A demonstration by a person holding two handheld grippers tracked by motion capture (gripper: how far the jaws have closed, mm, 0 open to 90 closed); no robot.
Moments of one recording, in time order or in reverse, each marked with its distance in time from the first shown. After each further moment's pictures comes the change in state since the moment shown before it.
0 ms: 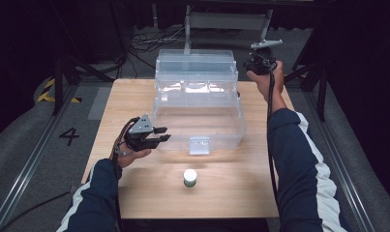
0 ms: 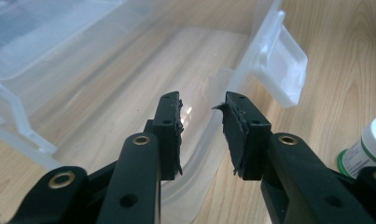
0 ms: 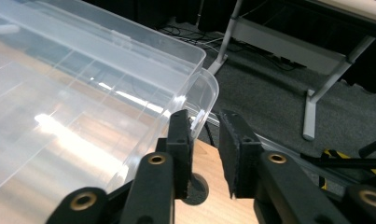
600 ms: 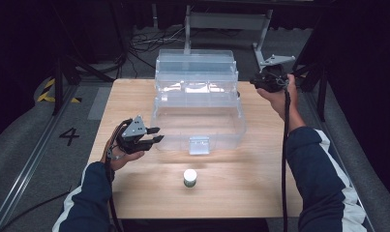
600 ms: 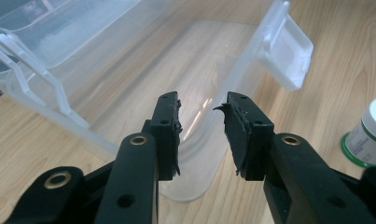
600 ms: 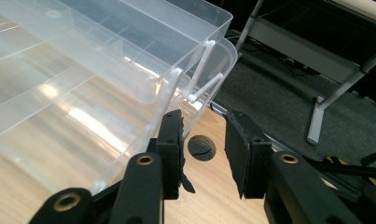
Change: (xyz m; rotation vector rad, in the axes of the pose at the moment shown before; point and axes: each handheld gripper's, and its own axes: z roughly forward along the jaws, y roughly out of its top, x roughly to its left) left arm -0.008 -0.003 -0.024 0.044 0.070 0.043; right arm 0.007 -0.039 -0.052 0.009 0.061 -0.099
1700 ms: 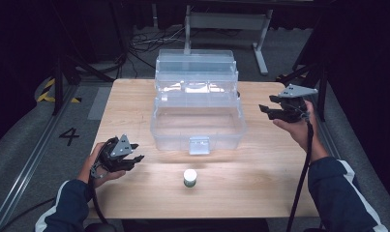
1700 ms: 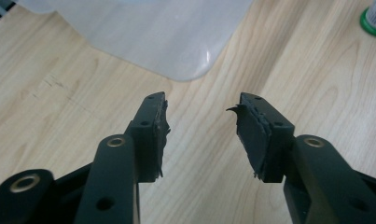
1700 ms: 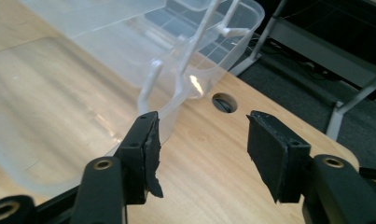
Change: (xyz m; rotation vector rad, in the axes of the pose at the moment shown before) left arm -0.016 -0.054 -0.030 0.245 0.060 0.015; right arm 0.014 -0.078 -0.057 -0.031 0.079 -0.051
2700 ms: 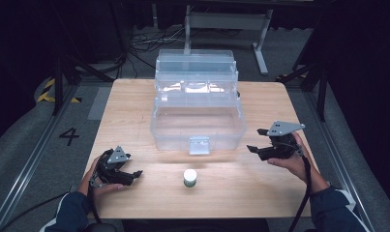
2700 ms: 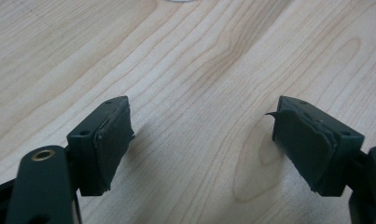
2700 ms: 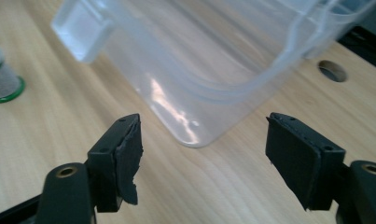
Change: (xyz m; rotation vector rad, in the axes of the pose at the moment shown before) left arm -0.007 -0.051 0.024 -0.004 -0.058 -0.241; right arm 0.074 -0.054 -0.011 0.057 0.255 -0.085
